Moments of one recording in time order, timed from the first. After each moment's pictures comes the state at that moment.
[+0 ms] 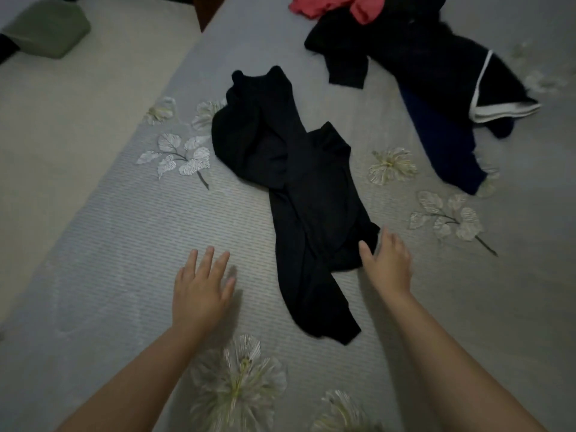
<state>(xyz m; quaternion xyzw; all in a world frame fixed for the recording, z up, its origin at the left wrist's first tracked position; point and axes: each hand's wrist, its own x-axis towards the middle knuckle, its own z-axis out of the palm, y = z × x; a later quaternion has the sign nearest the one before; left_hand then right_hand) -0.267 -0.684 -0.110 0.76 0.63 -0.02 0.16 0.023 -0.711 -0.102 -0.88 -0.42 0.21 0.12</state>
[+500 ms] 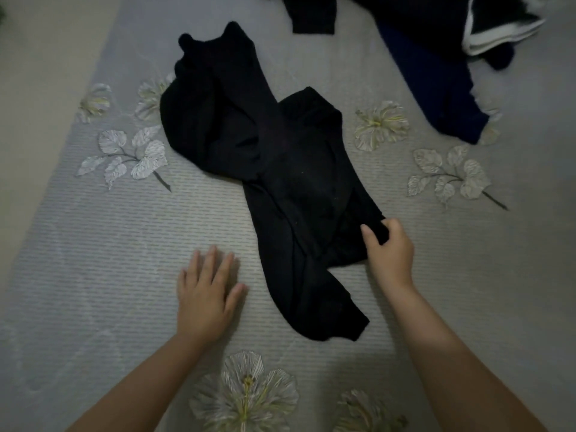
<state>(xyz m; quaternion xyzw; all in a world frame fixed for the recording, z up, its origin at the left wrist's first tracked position) -0.248 -0.661 -0.146 0.82 0.54 -0.05 0.18 0.018 -0.709 -0.120 -0.86 -0.29 0.23 0.36</state>
